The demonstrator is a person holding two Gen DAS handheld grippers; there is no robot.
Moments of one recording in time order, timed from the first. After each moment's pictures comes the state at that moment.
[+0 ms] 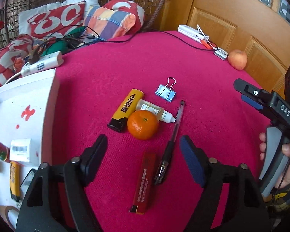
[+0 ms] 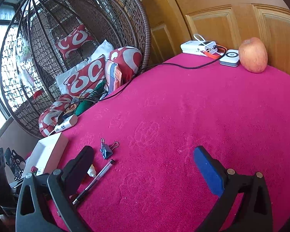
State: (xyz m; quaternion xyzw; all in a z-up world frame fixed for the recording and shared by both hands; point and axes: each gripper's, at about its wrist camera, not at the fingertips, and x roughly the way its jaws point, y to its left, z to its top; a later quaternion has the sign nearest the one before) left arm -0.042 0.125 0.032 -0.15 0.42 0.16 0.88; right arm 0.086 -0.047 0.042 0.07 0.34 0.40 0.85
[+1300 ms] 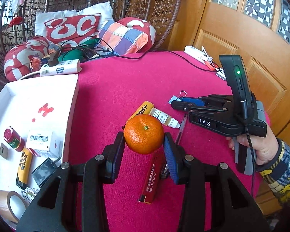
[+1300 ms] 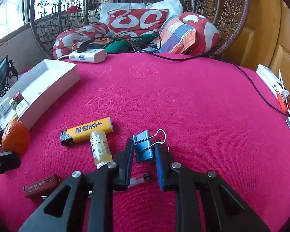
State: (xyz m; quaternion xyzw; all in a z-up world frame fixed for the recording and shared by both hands) left arm -0.093 0.128 0.057 -0.17 0.34 0.19 0.91; right arm 0.064 0.086 0.024 -0.22 0.32 0.50 0.77
